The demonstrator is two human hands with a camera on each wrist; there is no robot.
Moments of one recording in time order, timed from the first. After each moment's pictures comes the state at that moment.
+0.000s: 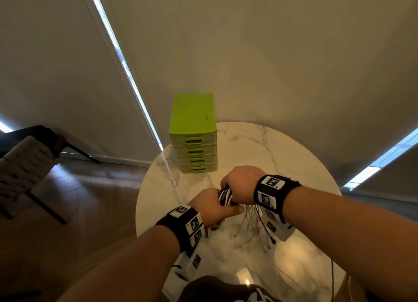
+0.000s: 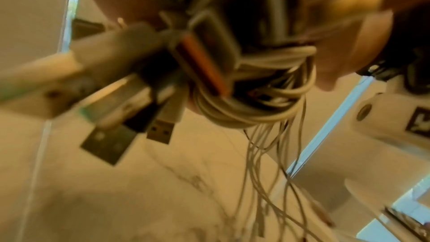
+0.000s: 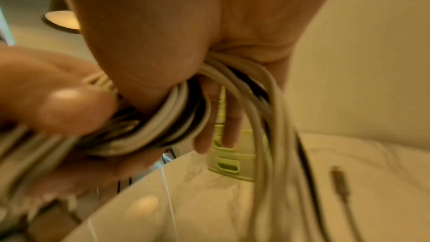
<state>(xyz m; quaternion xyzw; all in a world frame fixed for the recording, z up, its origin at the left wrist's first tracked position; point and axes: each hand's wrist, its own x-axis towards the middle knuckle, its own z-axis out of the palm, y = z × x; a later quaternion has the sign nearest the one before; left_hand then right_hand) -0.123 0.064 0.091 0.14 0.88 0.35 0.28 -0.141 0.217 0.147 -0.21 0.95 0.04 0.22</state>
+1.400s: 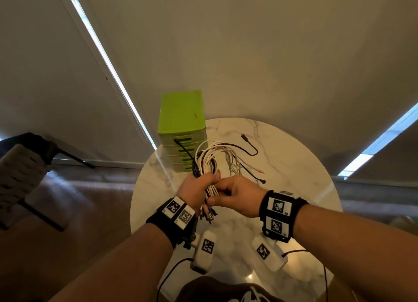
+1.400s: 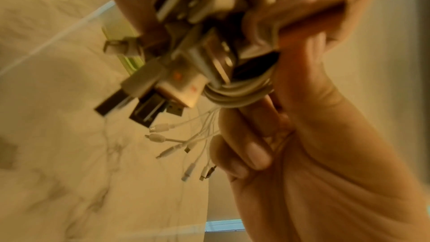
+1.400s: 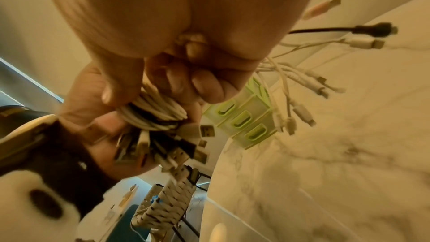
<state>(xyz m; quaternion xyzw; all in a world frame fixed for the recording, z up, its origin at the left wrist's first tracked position) -0.116 0.081 0.138 -0.10 0.65 0.72 0.23 -0.091 0.234 0.123 -0.10 0.84 -0.50 0.19</state>
